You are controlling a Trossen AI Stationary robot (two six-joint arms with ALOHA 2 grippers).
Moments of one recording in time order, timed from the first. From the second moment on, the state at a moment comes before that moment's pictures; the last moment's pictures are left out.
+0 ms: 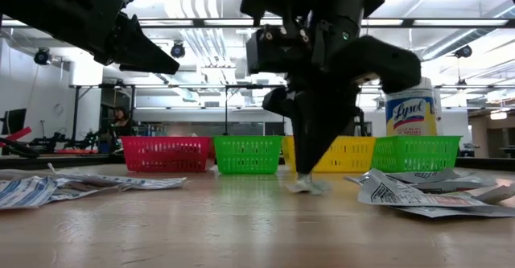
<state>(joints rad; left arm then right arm) -0.44 1.13 0.44 0.25 -0.85 -0.25 0.22 2.03 1.41 -0.64 -0.08 -0.09</state>
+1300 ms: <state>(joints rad) -0.44 1.13 0.44 0.25 -0.85 -0.25 0.21 1.85 1.46 -1.47 0.28 0.53</state>
